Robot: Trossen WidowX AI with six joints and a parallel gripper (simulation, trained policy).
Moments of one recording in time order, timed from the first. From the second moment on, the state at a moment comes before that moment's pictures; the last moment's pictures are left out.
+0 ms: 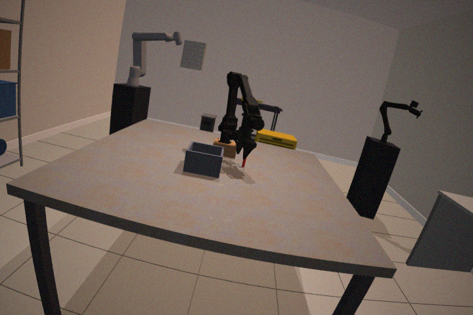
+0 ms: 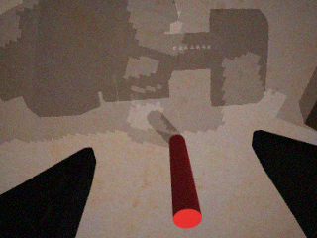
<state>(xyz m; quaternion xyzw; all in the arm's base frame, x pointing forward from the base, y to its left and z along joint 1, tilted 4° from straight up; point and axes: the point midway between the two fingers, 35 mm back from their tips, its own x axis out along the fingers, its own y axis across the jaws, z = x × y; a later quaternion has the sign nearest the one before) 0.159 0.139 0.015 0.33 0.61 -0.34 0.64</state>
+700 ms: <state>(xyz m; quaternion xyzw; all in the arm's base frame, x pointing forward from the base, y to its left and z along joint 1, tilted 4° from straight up) 0.144 0.143 -0.017 0.34 0.64 -0.34 0.60</state>
